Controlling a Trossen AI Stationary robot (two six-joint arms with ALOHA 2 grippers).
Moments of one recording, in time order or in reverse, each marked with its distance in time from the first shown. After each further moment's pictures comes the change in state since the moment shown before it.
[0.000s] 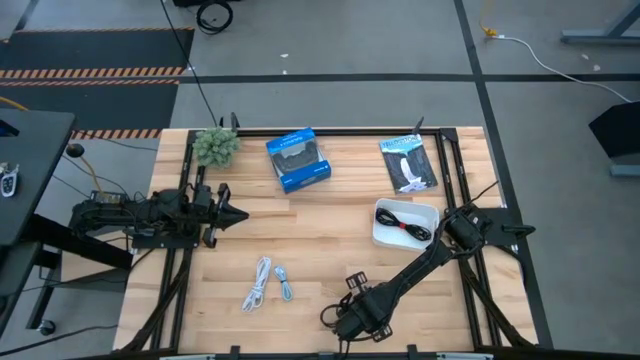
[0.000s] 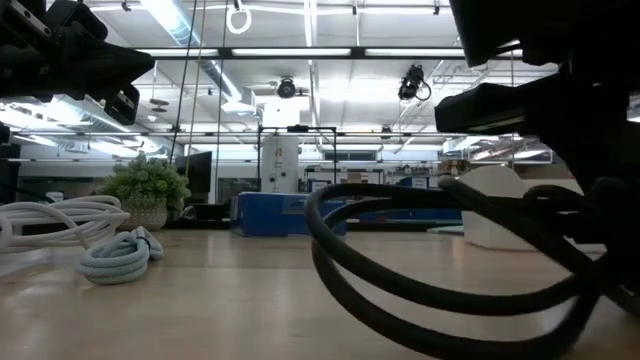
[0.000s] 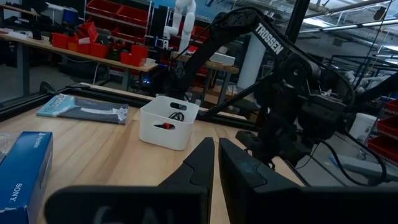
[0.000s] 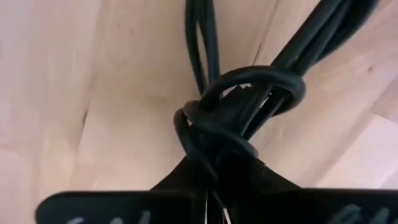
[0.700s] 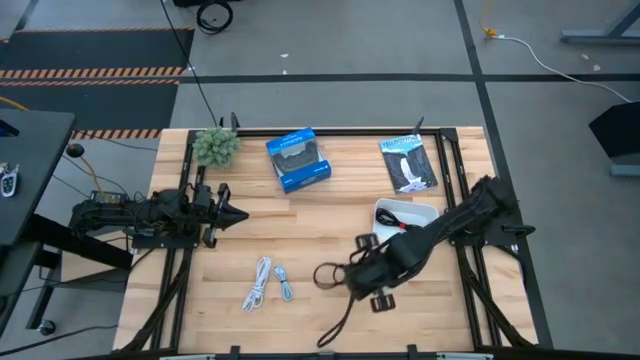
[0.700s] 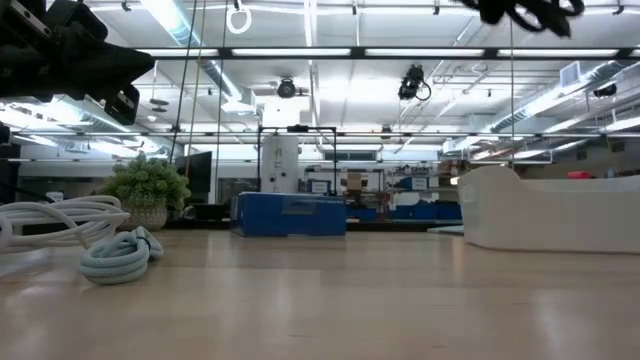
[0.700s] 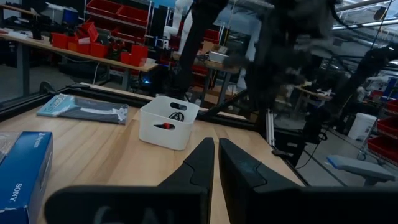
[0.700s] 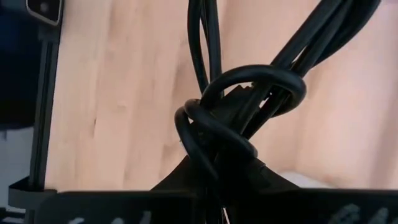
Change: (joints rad) left arm 0.000 0.000 0.000 0.000 0.000 0.000; right arm -0.109 -0.407 0.000 -0.136 0.090 0.099
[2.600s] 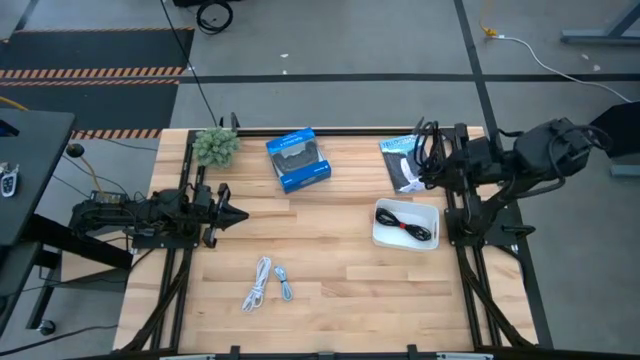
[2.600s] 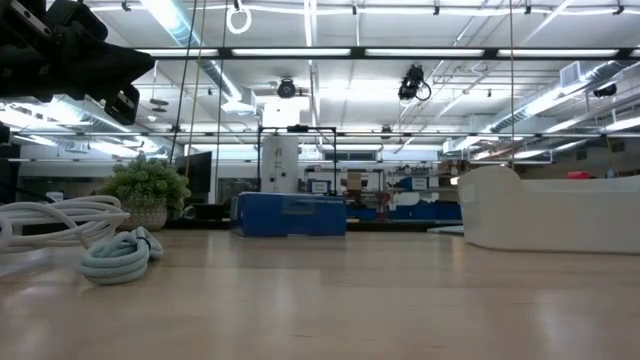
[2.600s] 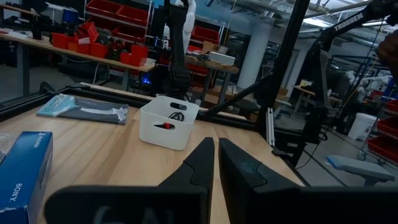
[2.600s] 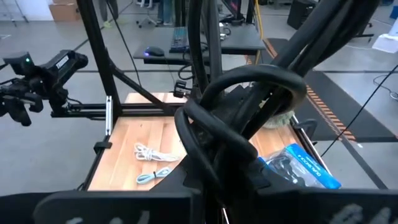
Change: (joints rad) left arm 0.000 0.000 0.000 0.000 0.000 0.000; right arm -0.018 -0.777 0.001 0.212 0.363 -0.178
